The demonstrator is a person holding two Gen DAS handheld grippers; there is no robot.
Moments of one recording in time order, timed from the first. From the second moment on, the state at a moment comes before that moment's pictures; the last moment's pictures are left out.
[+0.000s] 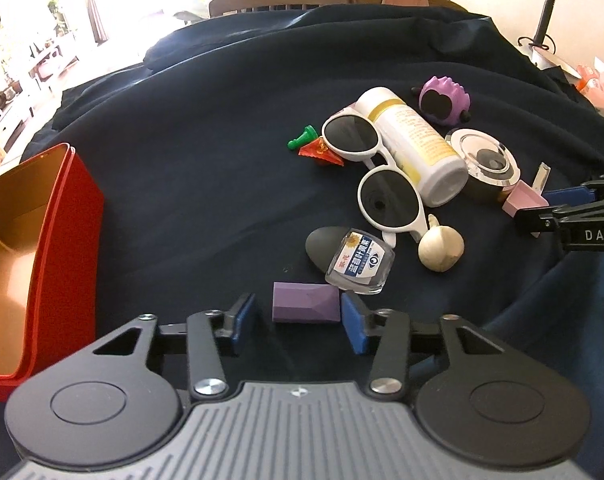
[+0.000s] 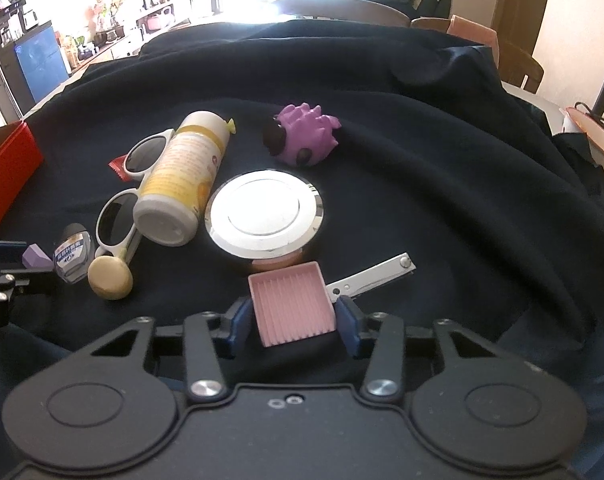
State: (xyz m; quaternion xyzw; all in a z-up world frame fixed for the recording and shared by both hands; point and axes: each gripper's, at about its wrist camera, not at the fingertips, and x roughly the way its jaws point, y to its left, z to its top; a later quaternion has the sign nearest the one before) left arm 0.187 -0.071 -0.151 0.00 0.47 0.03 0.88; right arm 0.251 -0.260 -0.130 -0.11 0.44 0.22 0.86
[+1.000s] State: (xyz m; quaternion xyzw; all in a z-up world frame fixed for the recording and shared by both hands) left arm 0.126 -0.007 -0.070 -0.11 0.43 0.10 0.89; right arm 0.192 -0.225 -0.040 -0.09 0.40 0.31 0.86
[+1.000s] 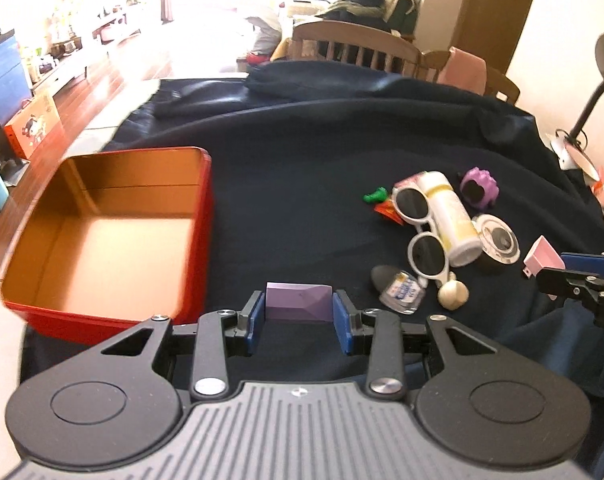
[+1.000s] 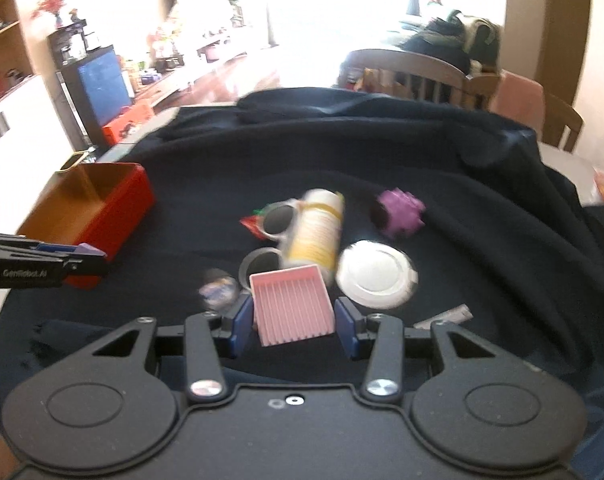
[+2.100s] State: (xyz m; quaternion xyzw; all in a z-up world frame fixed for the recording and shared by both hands) left arm 0.185 0.206 -0.089 -0.12 0.44 0.09 0.89; right arm 0.166 0.062 -0.043 -0.16 0.41 0.40 0.80
